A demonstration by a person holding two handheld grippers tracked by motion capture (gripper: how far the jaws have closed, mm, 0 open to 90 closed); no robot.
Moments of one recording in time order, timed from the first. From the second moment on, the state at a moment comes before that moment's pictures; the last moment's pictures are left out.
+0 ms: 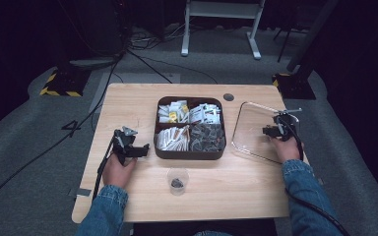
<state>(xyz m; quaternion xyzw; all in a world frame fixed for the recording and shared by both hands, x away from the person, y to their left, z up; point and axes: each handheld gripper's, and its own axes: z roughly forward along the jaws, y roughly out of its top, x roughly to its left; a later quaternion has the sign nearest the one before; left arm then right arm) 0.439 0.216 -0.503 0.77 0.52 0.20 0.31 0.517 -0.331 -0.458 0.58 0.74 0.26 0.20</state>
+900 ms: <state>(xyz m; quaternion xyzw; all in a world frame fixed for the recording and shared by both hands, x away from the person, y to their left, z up) 0.439 0.216 -0.503 0.77 0.52 0.20 0.31 0.499 -0.325 -0.399 0.56 0.74 0.30 0.23</state>
